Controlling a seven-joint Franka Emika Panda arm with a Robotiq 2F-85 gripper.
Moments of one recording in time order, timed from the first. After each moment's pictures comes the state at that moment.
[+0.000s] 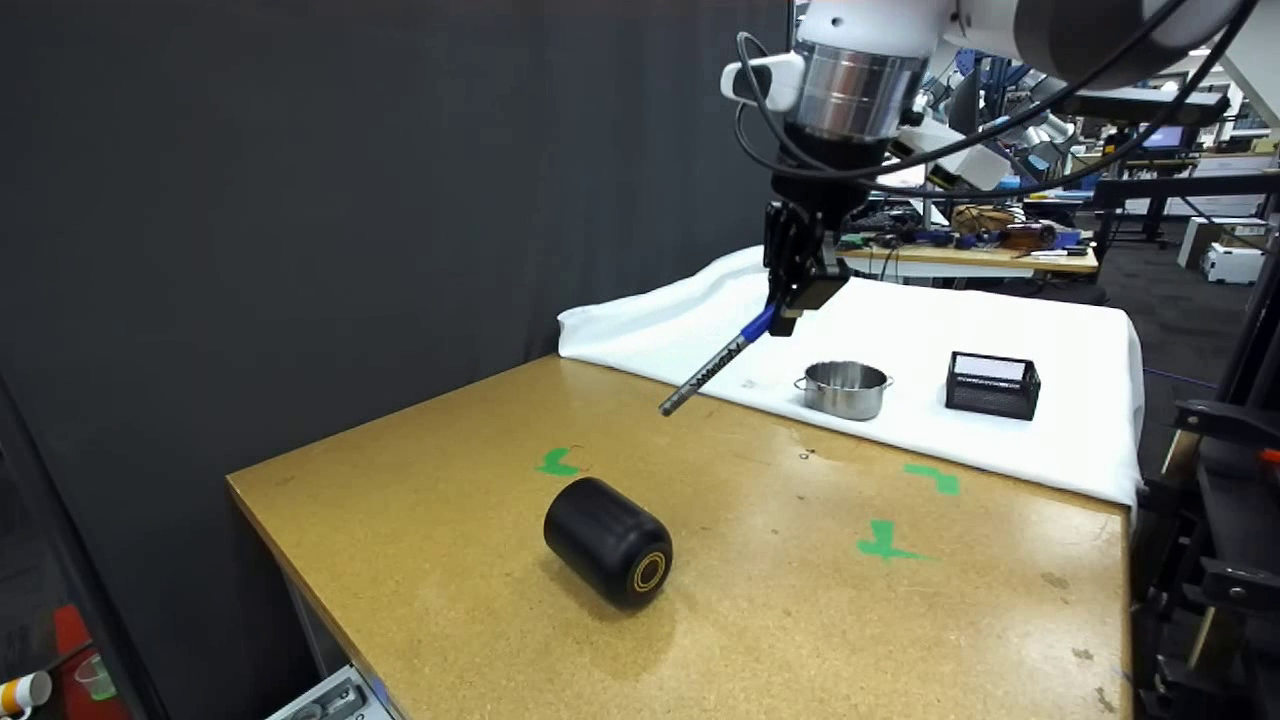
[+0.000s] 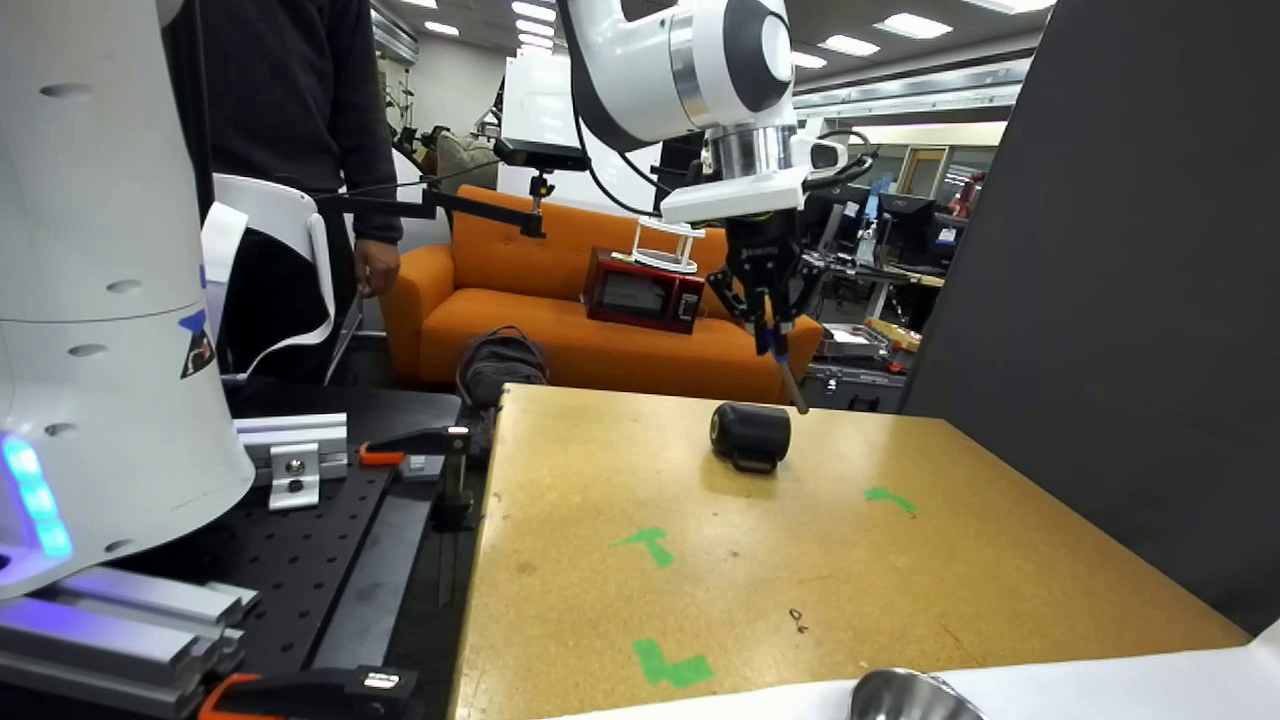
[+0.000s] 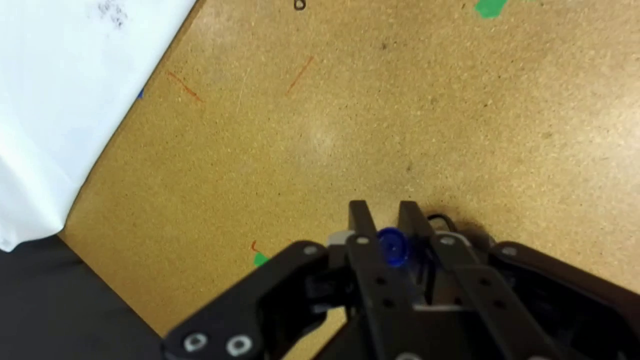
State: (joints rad) arm 0.33 0.14 -0.03 -2.44 -0.64 2.78 0.05
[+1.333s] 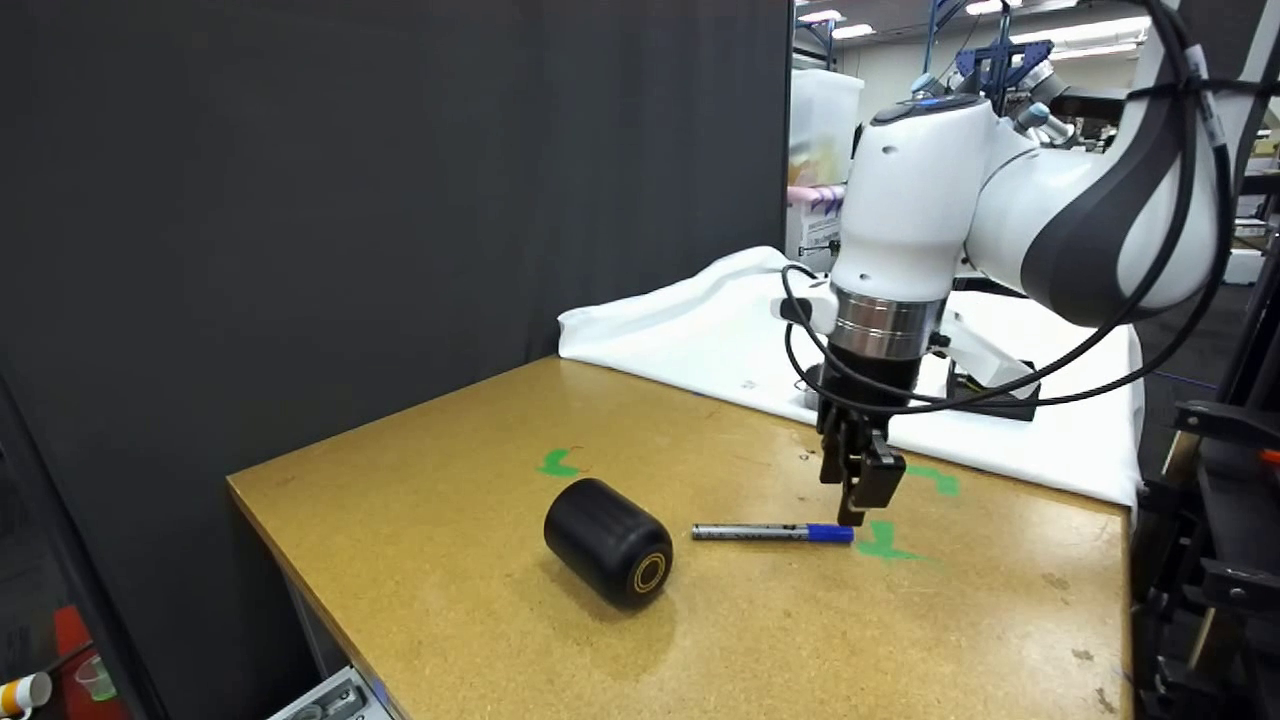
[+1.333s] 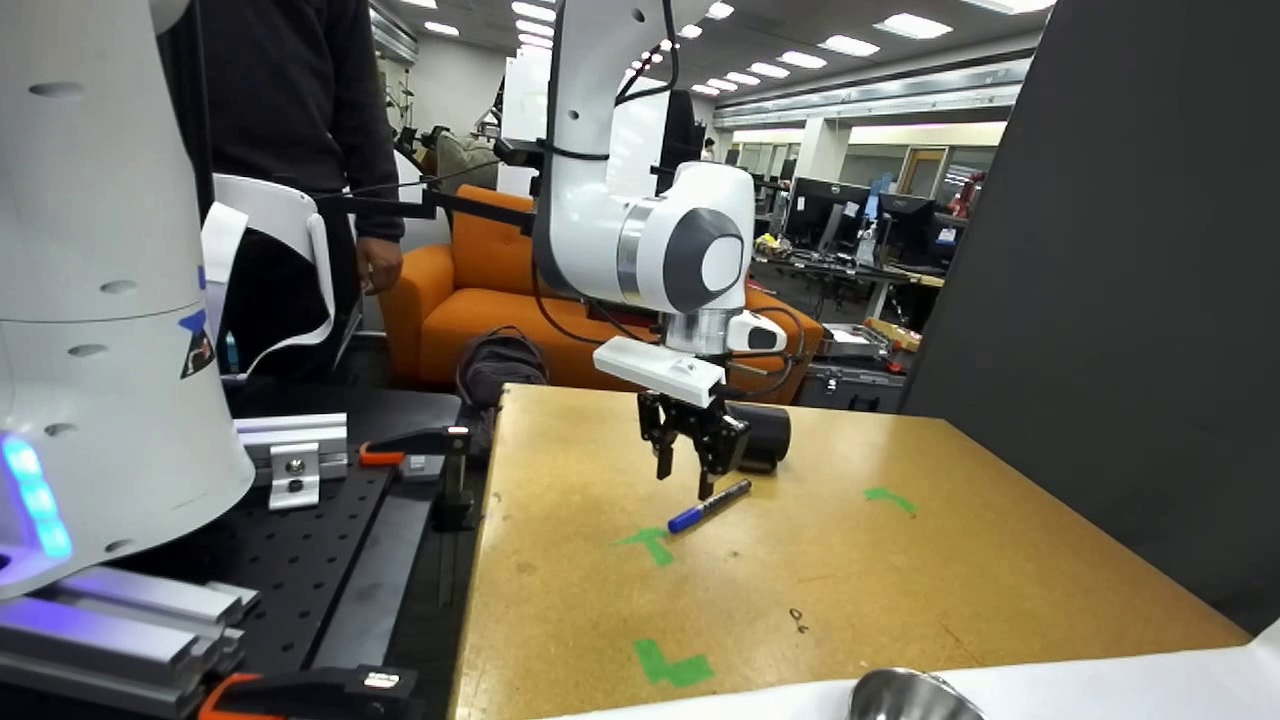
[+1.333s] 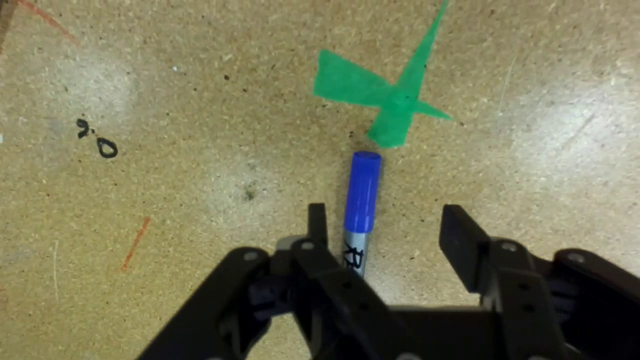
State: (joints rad) arm 0.29 0.53 -0.05 -2.45 -0.58 3.07 0.11
